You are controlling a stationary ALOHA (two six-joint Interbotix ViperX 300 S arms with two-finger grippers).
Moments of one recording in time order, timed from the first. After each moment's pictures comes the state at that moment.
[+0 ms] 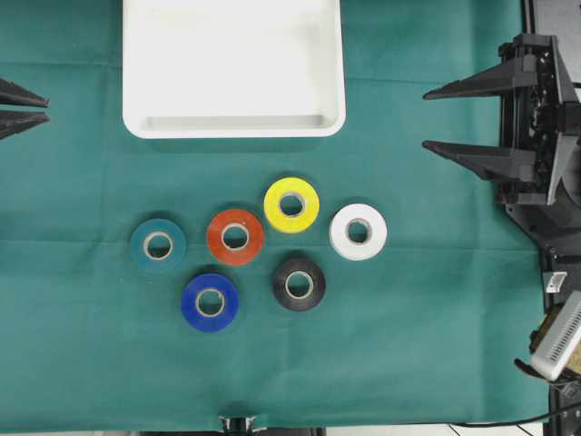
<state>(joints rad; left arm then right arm) 0.00 -0.96 1.17 0.00 -0.29 0.00 0.00 -0.96 1.17 0.00 -0.29 0.00</state>
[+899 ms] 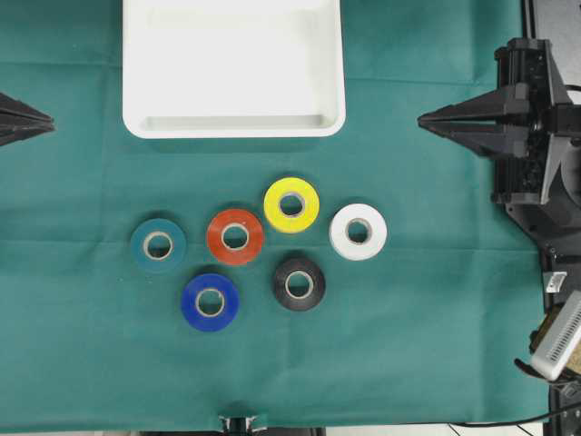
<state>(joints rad) -0.02 -0.95 1.20 -0.02 -0.28 -0.10 -0.02 -0.96 1.20 0.00 -0.27 0.01</state>
